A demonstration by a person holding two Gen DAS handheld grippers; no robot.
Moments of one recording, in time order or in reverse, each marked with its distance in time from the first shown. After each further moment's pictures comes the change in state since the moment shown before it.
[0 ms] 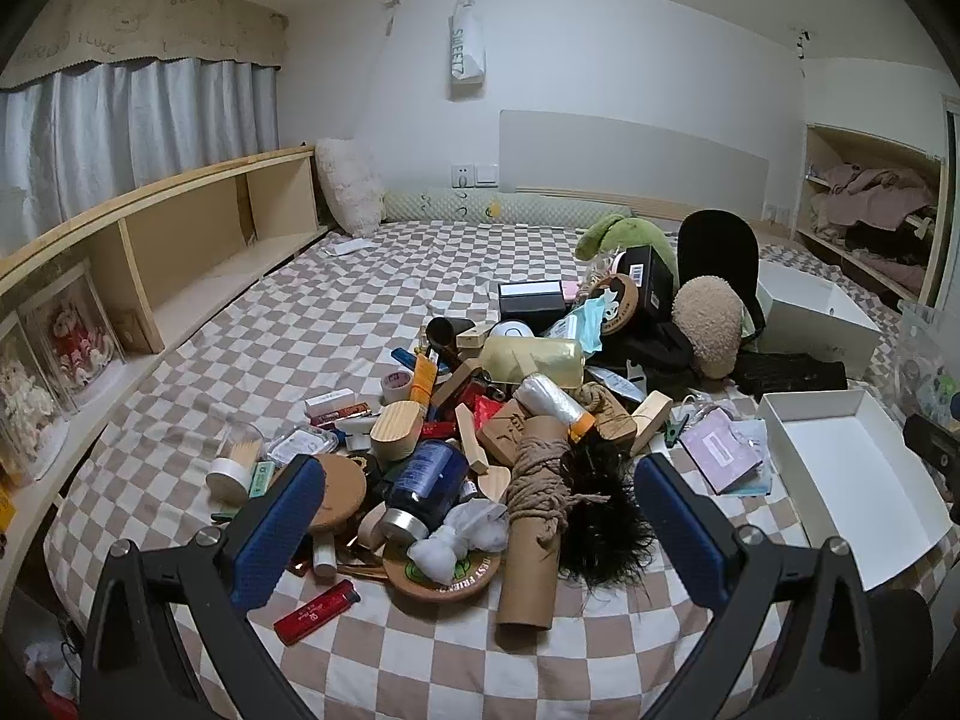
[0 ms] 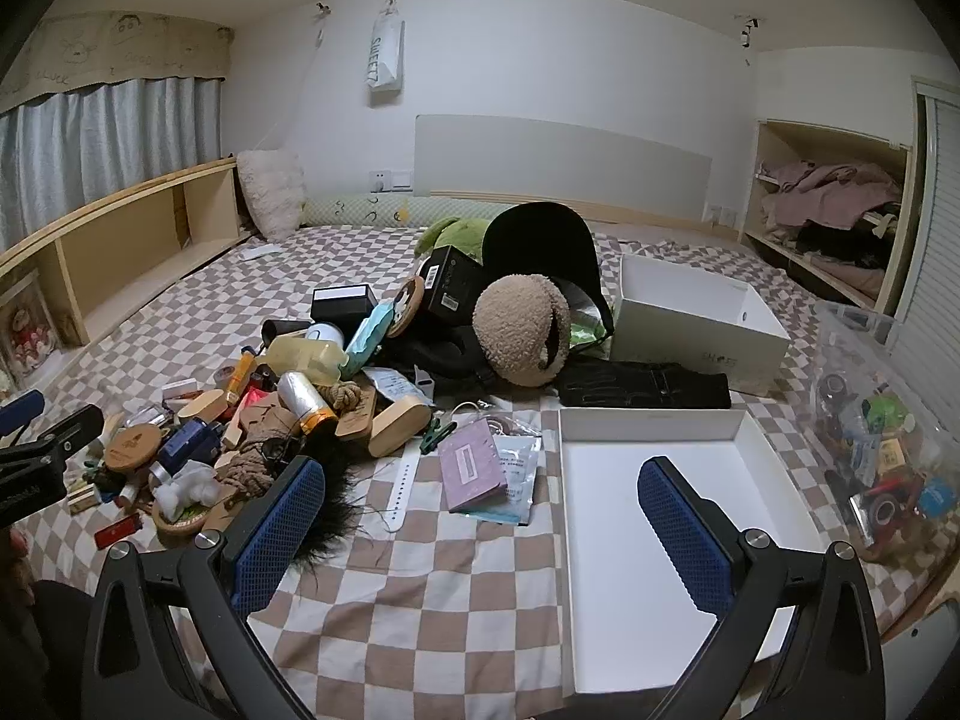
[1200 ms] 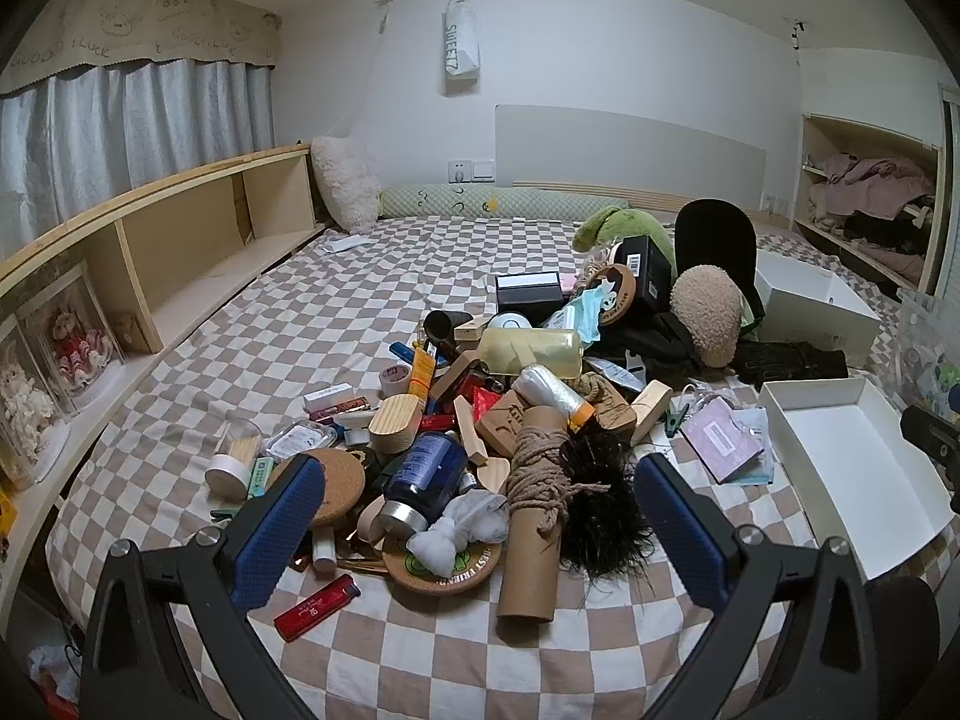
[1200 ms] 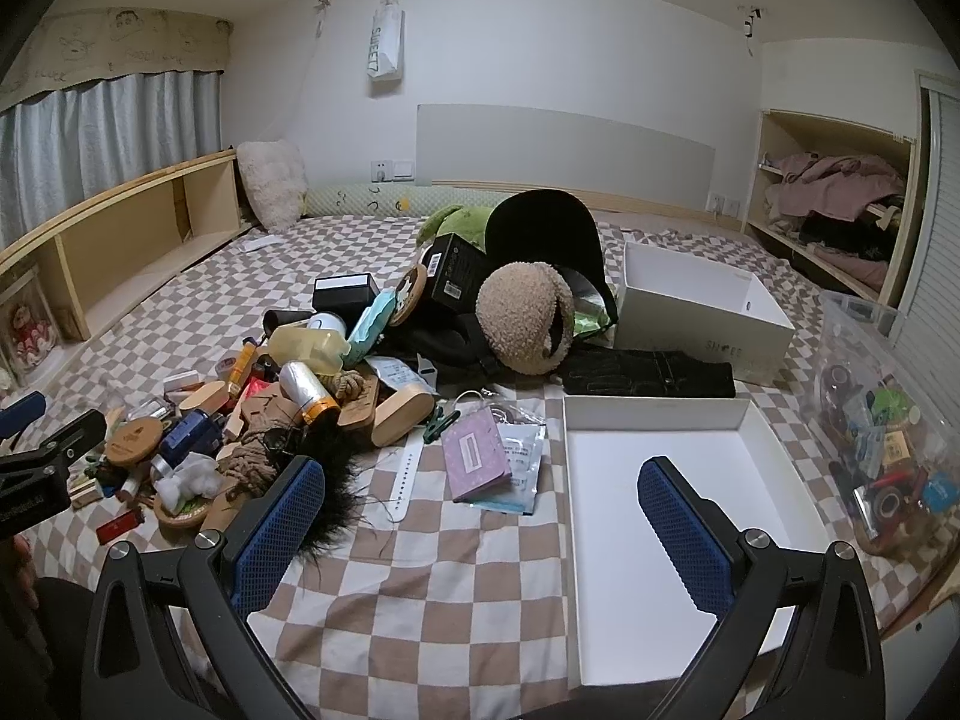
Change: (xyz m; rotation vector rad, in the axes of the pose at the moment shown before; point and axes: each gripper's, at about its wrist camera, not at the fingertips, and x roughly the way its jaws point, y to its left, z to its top) left arm 0.002 -0.004 -0.006 0.026 0.000 0.010; right arm 0.004 0.003 -0.002 0.004 0.022 0.001
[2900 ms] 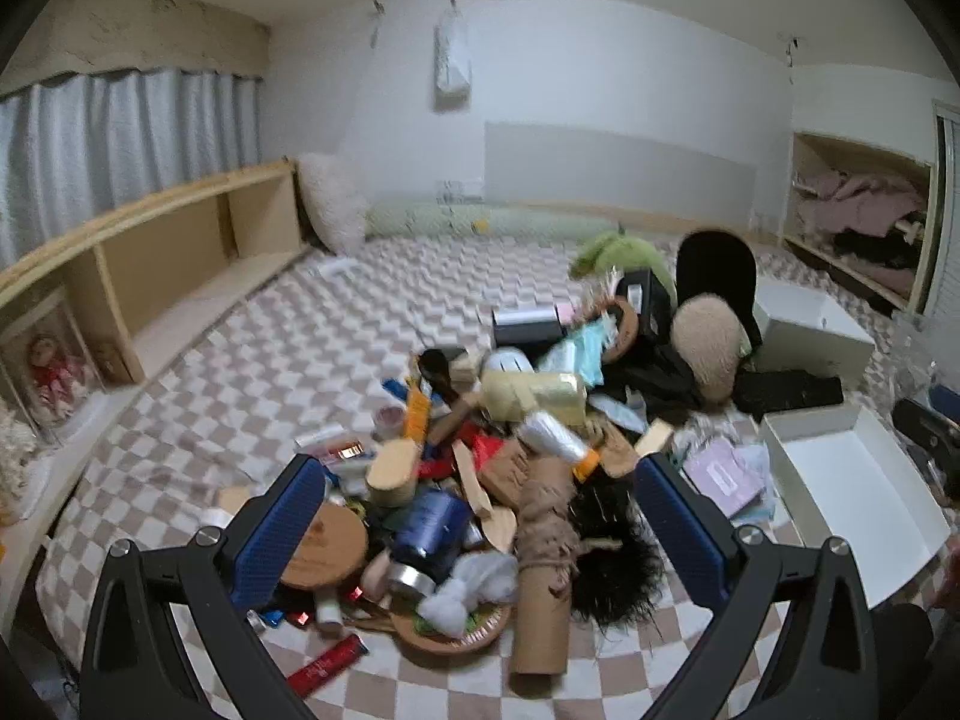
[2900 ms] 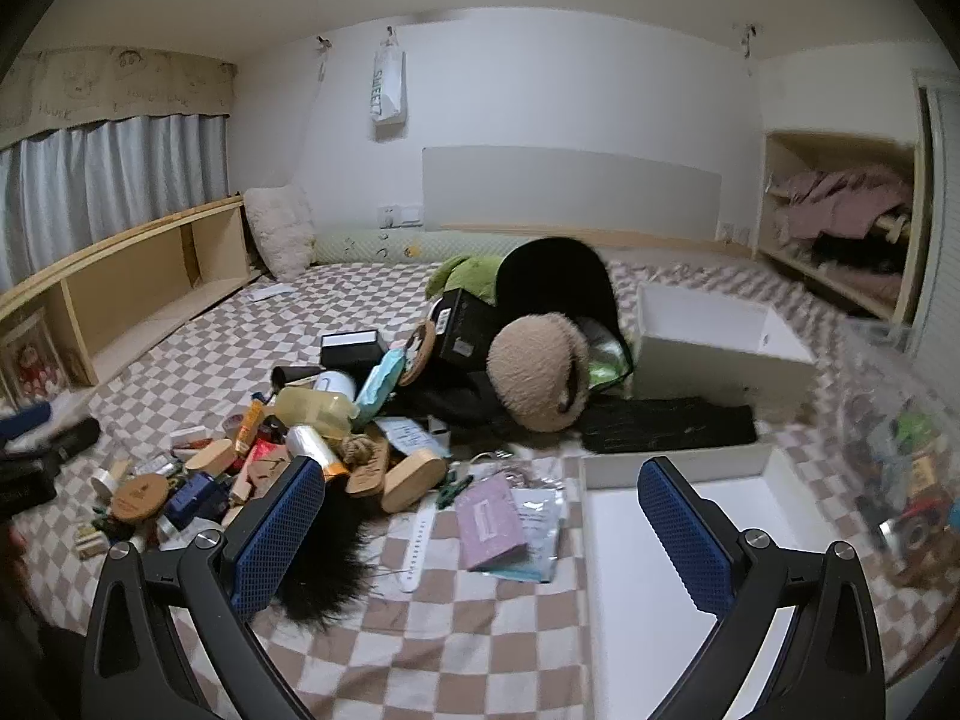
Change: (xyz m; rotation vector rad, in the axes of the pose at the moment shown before) left arm 0.025 0.018 0.032 0.006 -0.007 -0.055; right arm 0.025 -0.004 0.026 0.053 -0.088 0.077
